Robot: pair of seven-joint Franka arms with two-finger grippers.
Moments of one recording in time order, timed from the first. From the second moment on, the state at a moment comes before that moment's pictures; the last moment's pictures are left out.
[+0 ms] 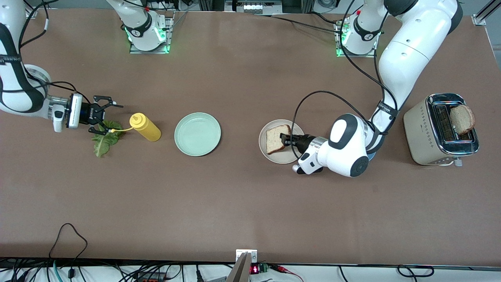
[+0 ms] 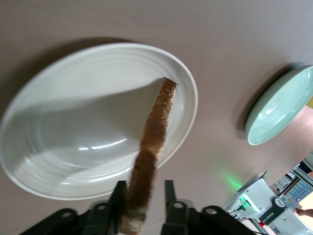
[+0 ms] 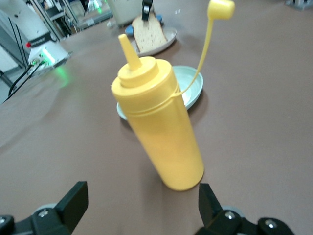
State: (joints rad) left arm 0.02 0.86 -0.48 -1.45 -0.40 1.89 -0.24; right arm -0.45 0.43 0.07 -2.16 0.93 1.83 -2.23
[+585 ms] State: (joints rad) left arm 0.07 0.78 -0.44 -1.43 -0.35 1.85 -0.21; right arm -0.38 0.55 0.08 -2.13 1.09 1.84 -2.35
